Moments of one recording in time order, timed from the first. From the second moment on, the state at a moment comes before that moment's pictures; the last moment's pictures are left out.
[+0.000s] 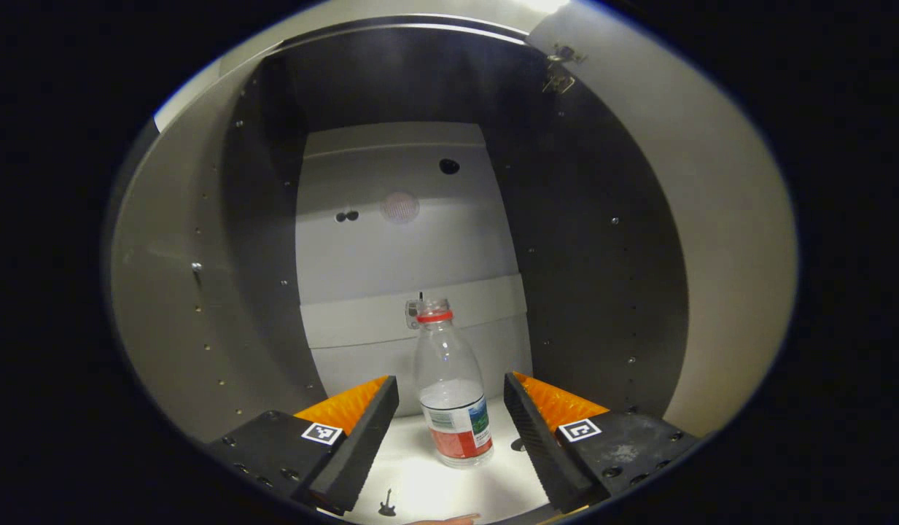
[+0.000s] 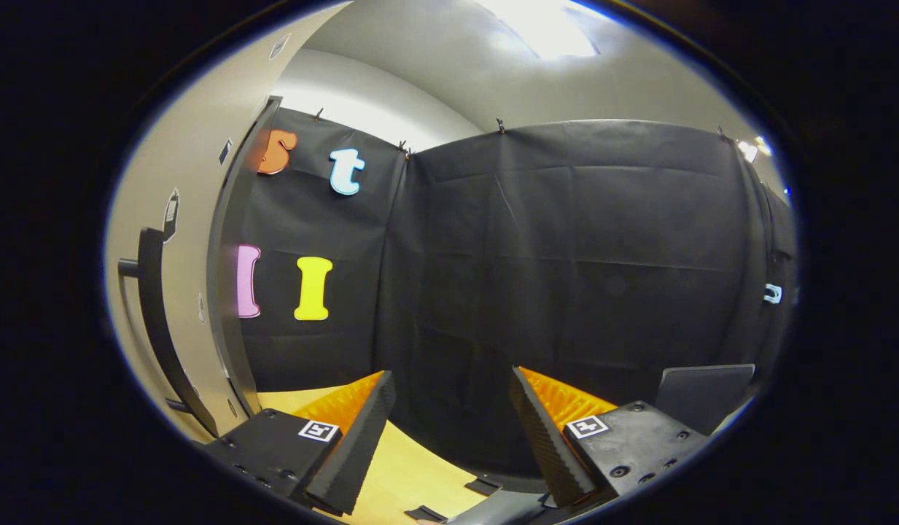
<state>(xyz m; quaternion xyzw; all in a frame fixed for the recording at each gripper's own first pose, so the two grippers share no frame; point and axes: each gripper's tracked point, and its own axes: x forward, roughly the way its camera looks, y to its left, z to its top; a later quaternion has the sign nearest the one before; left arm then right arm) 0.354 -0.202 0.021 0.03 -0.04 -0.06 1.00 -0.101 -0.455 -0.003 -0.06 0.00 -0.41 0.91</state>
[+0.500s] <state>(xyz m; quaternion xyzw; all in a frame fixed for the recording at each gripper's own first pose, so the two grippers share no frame) 0.409 -0.200 0.001 0.04 -0.03 -0.05 1.00 -0.082 -0.463 -0.003 -0.05 0.00 -0.41 0.91</state>
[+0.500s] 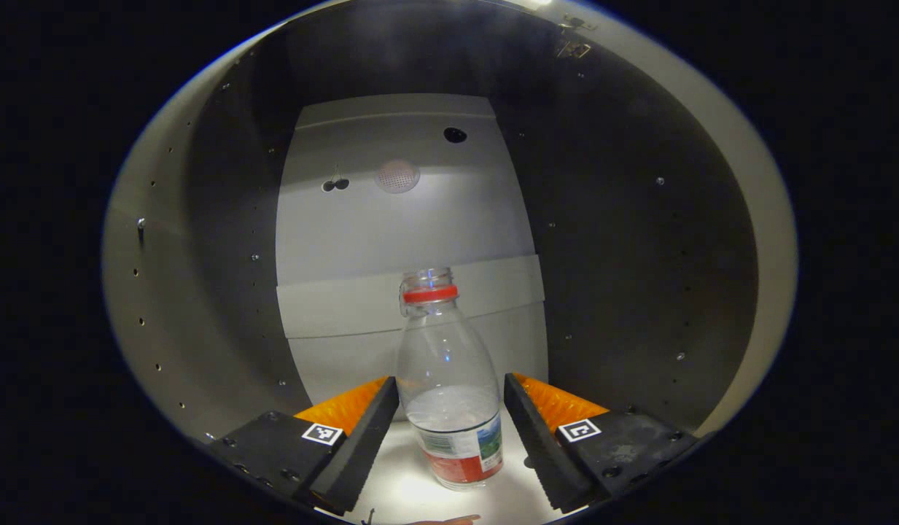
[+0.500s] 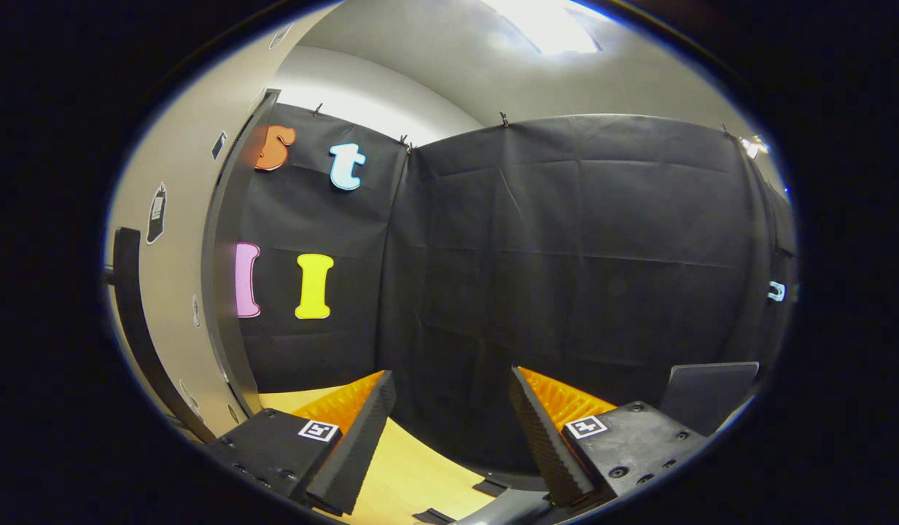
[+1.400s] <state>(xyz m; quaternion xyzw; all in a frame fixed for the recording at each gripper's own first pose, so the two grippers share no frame) 0.284 -0.167 0.028 0.00 -0.05 -0.11 0.99 -0.138 -0.379 0.018 -0.06 -0.01 -0.39 0.92</state>
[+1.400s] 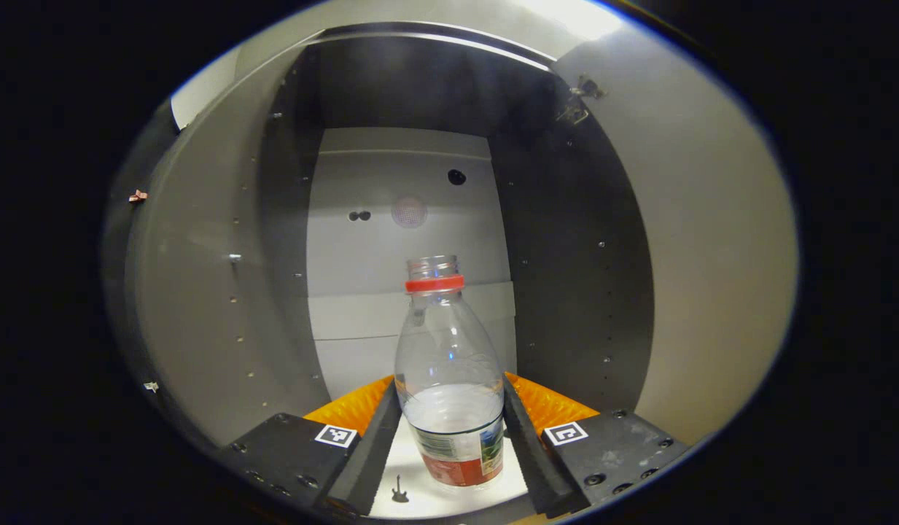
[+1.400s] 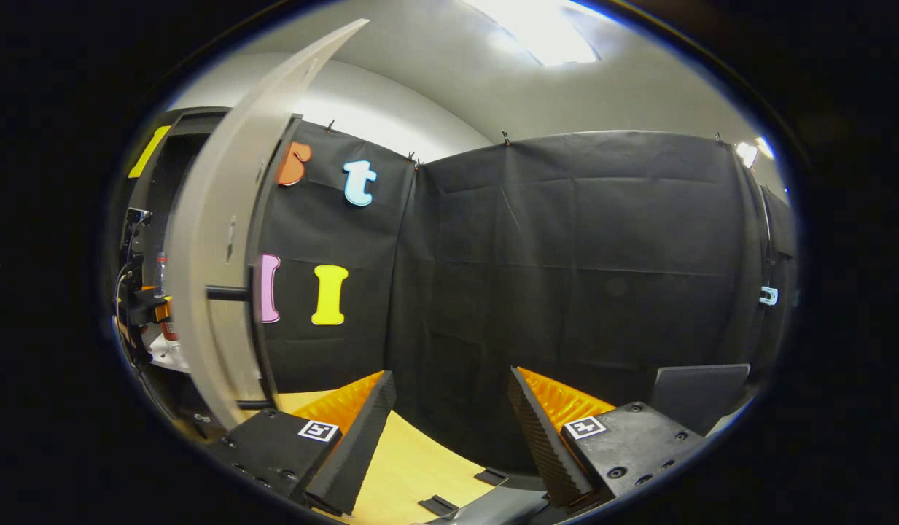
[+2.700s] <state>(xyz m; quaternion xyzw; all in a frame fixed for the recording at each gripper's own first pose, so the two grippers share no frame) 0.061 -0.086 -0.139 0.03 -0.01 -0.20 0.98 -0.037 -0.123 0.000 -0.06 -0.07 -0.15 0.98</state>
